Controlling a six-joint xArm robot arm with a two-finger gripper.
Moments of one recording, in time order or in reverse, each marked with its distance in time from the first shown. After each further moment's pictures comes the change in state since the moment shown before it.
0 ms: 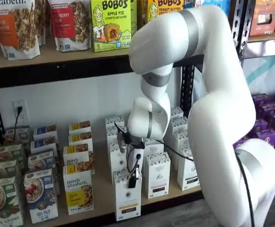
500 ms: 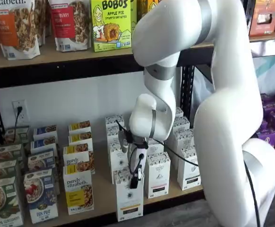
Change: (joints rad) arm 0.055 -0.180 0.203 0.099 -0.063 -0.045
